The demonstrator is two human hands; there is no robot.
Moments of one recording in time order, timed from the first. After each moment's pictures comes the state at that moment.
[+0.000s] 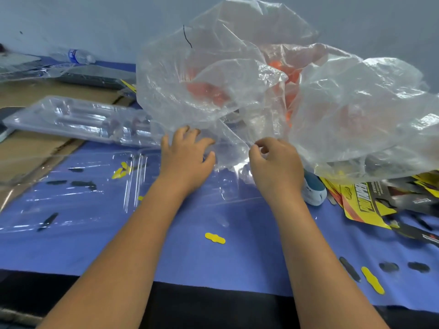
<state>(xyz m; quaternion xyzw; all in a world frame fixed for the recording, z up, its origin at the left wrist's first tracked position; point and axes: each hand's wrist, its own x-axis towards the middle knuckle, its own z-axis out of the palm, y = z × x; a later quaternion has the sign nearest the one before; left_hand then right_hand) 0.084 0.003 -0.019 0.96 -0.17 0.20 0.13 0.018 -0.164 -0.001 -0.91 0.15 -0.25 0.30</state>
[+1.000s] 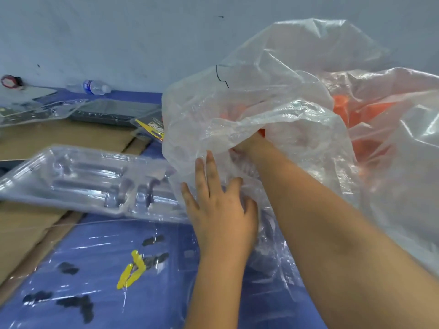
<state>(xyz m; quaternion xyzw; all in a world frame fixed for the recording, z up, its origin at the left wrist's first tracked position) 0.154 -0.016 -0.031 0.95 -0.05 0.21 0.22 0.304 -0.110 0.033 -0.97 0.04 -0.01 0.25</state>
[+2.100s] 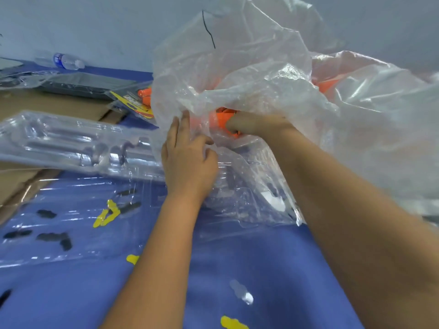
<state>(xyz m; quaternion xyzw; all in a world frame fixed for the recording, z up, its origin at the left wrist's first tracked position) 0.161 -0.010 -0.021 0.90 -0.10 0.25 0.34 0.204 -0.154 0.054 -0.97 -0.02 0.00 0.25</state>
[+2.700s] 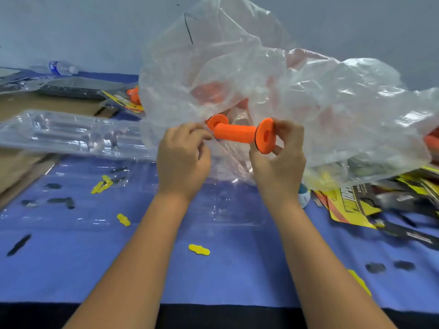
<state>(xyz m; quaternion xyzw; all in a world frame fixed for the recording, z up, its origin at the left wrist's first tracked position) 0.064 -0.031 0.001 0.84 -0.22 0.37 0.34 0.018 -0.179 -0.001 -0.73 0.08 -0.49 0.47</state>
